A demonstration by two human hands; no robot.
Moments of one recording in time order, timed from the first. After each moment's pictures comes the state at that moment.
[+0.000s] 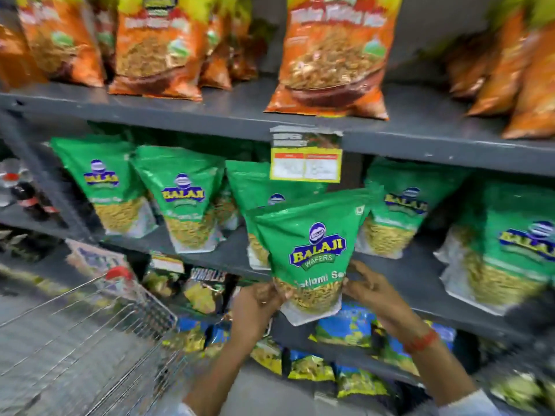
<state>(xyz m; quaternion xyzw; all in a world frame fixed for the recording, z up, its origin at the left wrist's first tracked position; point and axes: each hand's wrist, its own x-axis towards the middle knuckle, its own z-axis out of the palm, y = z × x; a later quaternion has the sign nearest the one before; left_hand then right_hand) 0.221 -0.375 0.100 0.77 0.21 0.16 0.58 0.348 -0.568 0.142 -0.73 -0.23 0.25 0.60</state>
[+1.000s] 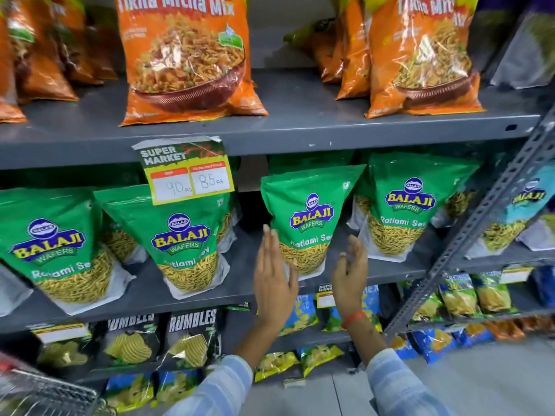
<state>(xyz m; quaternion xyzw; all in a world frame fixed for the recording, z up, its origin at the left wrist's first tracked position) 0.351 -0.483 0.088 0.89 0.03 0.32 0.33 0.386 -0.609 0.091 -0.74 0.03 -0.18 0.65</state>
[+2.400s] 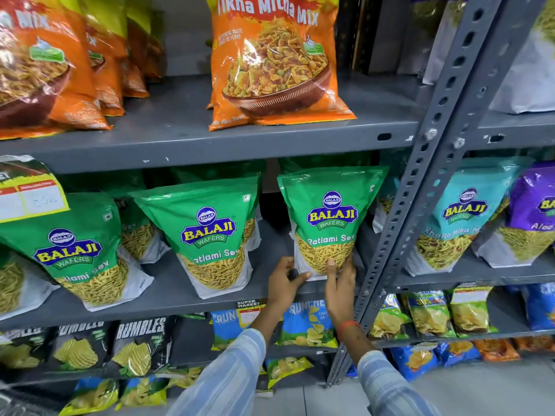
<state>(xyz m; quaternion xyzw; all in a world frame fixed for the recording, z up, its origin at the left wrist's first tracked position) 0.463 -0.666 0.041 0.81 0.09 0.09 0.57 0.471 -0.786 0.039 -0.78 0.02 -0.13 0.61</state>
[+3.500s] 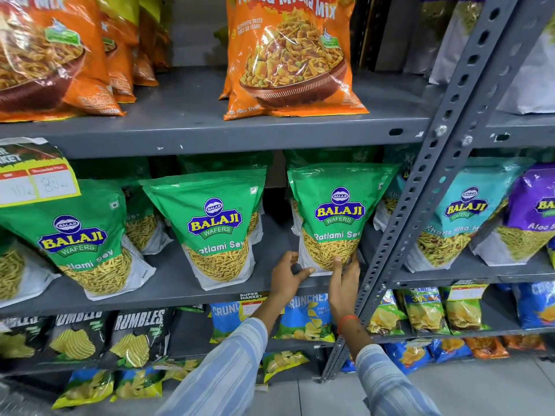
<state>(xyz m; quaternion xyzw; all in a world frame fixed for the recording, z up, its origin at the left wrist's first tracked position) 0.464 -0.665 0.043 0.82 0.12 0.04 0.57 0.464 -0.782 0.041 -0.75 0.08 -0.13 0.64</state>
